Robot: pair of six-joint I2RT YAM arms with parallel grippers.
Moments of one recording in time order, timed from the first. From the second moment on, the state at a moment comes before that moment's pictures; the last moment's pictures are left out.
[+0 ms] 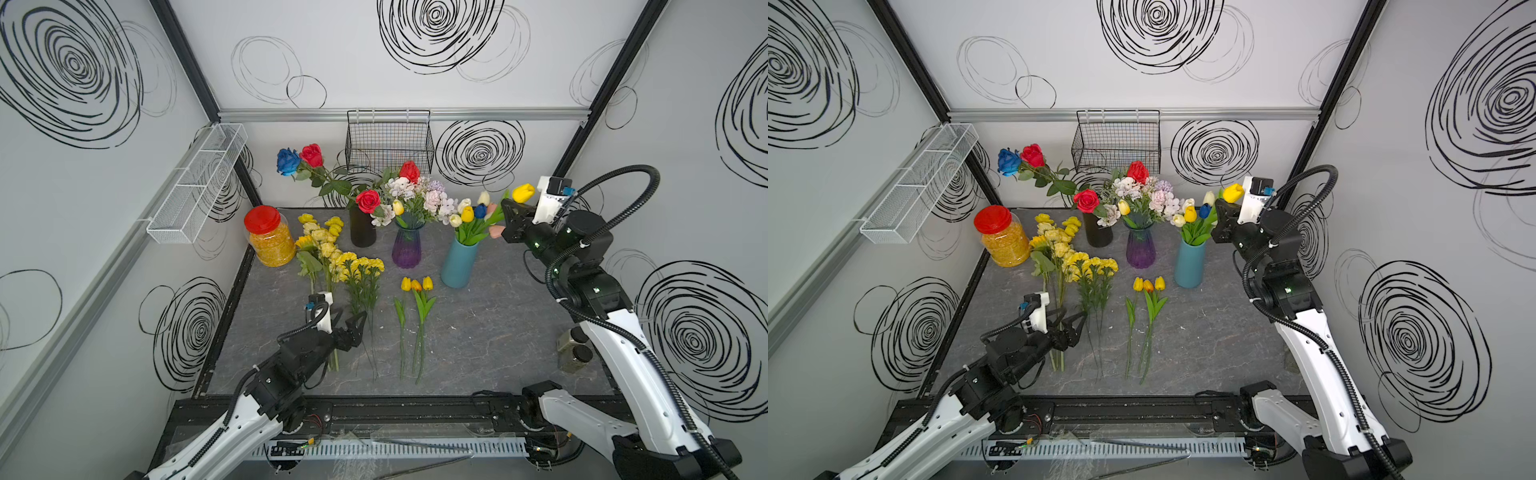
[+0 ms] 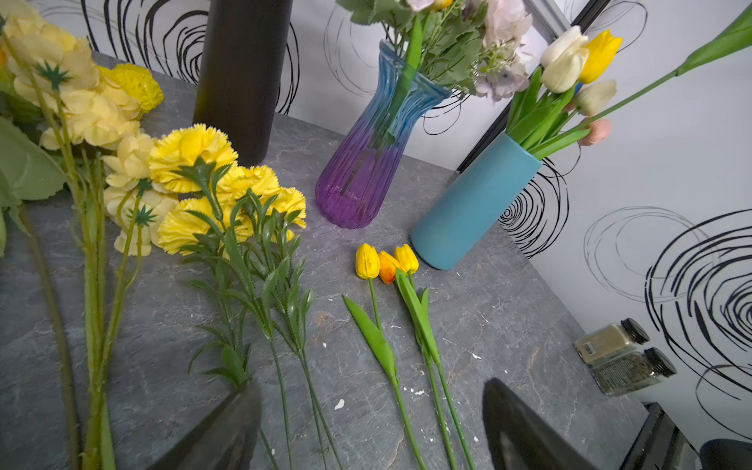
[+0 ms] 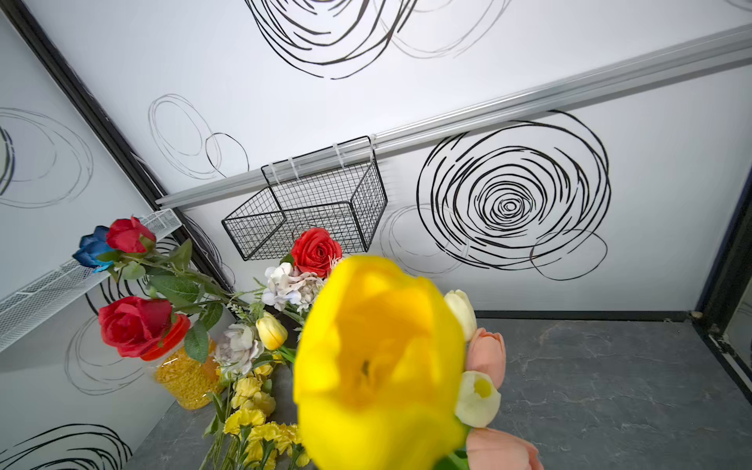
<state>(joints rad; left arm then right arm) -0.67 0.40 0.25 -0.09 -0.12 -0.55 0.29 1.00 1.24 -0.26 -0.09 0.29</state>
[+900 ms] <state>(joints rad) -1.02 1.07 0.85 0.03 -0.06 -0.19 0.28 0.84 1.21 -0.41 -0.53 0.41</state>
